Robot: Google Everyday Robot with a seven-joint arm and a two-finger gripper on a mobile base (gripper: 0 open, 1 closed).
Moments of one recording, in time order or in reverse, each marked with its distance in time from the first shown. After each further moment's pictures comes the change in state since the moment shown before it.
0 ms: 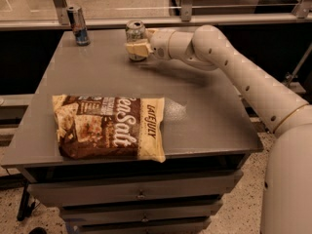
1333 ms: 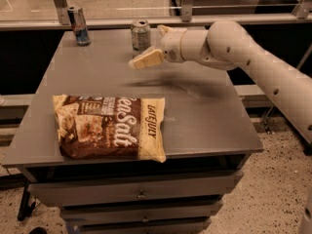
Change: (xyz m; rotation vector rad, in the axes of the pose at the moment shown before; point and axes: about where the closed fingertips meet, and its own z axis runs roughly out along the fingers) arm -0.010 0.028 -0.060 -0.006 0.101 -0.051
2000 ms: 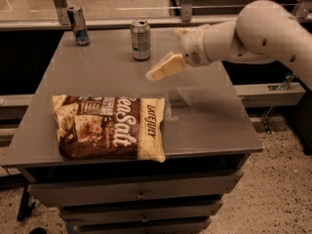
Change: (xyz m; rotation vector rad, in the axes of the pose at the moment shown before) arm -0.009 0.049 -0.088 -0.030 0.201 -0.038
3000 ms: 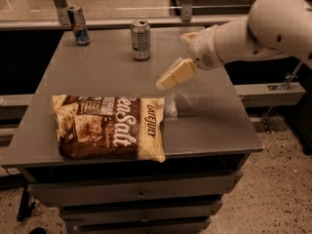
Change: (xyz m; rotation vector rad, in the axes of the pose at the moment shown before) arm 0.017 0.020 -0.036 -0.046 0.123 -0.022
